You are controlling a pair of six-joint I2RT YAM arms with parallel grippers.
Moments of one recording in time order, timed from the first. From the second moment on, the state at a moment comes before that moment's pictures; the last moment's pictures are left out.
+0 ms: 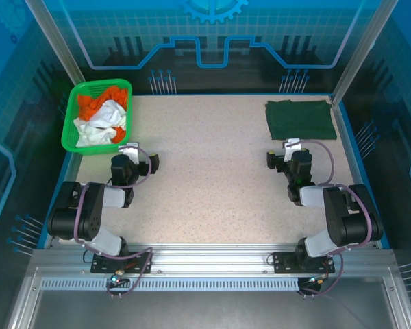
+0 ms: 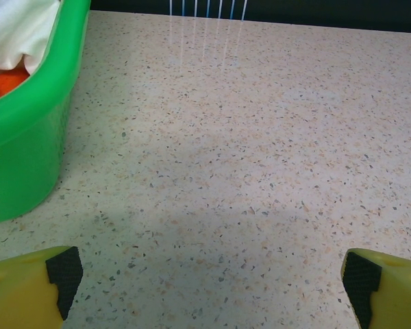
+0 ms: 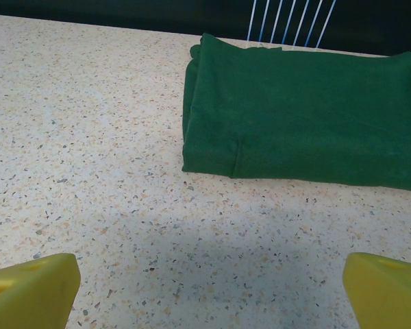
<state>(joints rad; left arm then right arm) 0.01 1.55 0.37 0.79 0.06 -0.09 0.08 1.50 0.42 0.69 0.11 -0.06</state>
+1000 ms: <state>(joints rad) 0.23 0.98 0.75 -0.03 -0.24 -0.79 -0.02 0.94 0.80 -0.26 0.11 0.45</state>
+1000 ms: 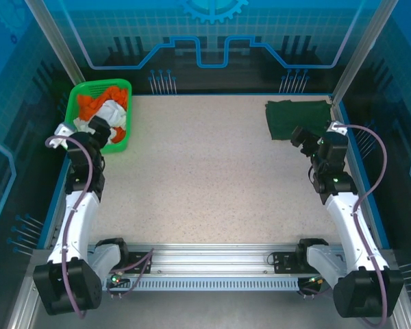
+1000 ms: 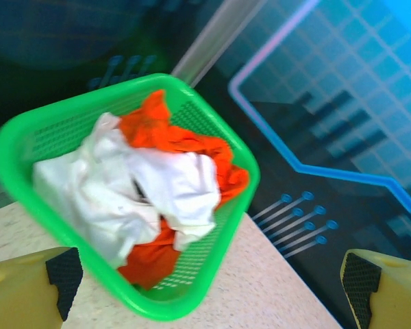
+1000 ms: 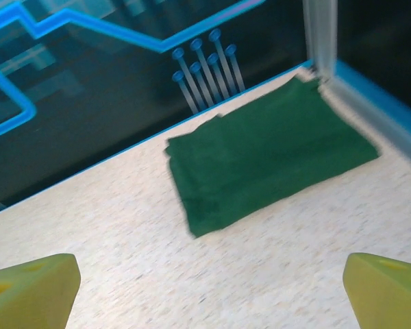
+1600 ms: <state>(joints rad) 0.23 1.56 1.37 -0.59 -0.18 -0.84 0.81 1.41 1.11 -0.71 0.08 0.50</state>
